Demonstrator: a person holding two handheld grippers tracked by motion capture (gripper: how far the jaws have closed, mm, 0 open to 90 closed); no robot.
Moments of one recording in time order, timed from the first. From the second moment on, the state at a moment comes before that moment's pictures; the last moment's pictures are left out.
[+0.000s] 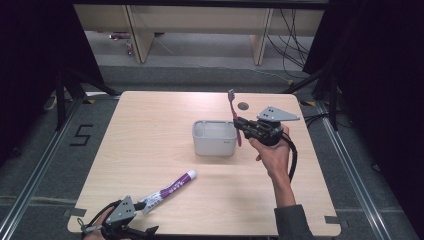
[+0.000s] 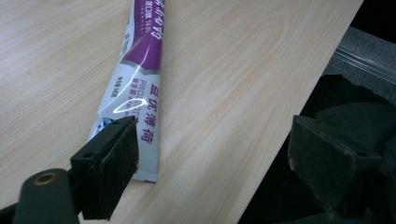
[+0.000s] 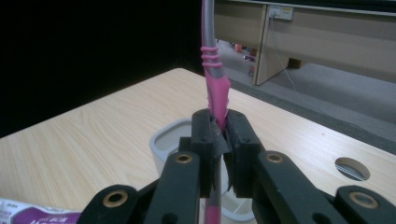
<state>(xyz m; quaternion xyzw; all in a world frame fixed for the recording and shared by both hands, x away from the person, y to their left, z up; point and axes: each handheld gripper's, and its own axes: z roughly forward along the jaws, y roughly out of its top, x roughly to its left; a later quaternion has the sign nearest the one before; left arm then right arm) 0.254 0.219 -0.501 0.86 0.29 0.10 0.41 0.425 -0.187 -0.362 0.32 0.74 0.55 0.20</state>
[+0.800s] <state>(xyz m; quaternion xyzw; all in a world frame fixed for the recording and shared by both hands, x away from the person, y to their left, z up) 0.252 0.218 -0.502 0.85 0.30 0.09 0.42 0.463 -0.178 -0.367 0.36 0.72 0.56 0.20</state>
